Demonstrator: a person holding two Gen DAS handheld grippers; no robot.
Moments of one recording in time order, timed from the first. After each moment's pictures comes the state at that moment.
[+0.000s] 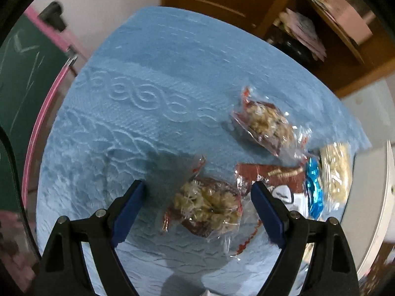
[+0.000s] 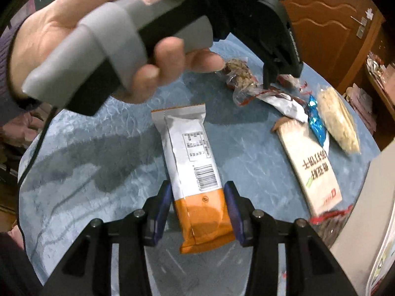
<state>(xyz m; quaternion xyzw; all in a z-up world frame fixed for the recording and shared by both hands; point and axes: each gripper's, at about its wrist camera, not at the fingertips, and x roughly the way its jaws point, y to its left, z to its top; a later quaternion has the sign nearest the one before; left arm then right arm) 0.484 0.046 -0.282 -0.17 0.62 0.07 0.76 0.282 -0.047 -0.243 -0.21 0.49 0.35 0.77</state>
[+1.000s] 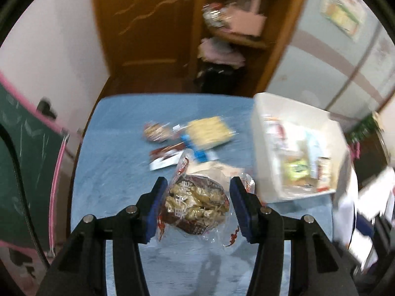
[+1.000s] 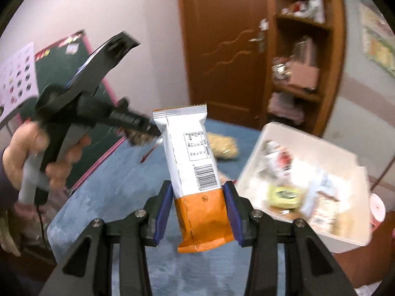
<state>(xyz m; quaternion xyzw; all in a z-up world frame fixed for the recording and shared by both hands) 0.341 -0.077 -0.084 -0.02 0.49 -0.09 0.87 0.229 -0.220 -0.064 -0.05 0.34 0.18 0.92</state>
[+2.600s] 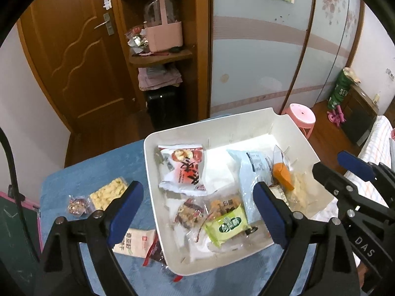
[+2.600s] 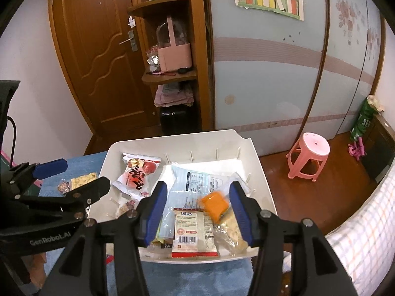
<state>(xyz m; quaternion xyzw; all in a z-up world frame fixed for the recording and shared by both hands) 0.384 -0.276 -0.082 0.10 0.44 -0.18 0.88 0.318 -0.377 -0.079 0.06 0.38 -0.09 0.92</state>
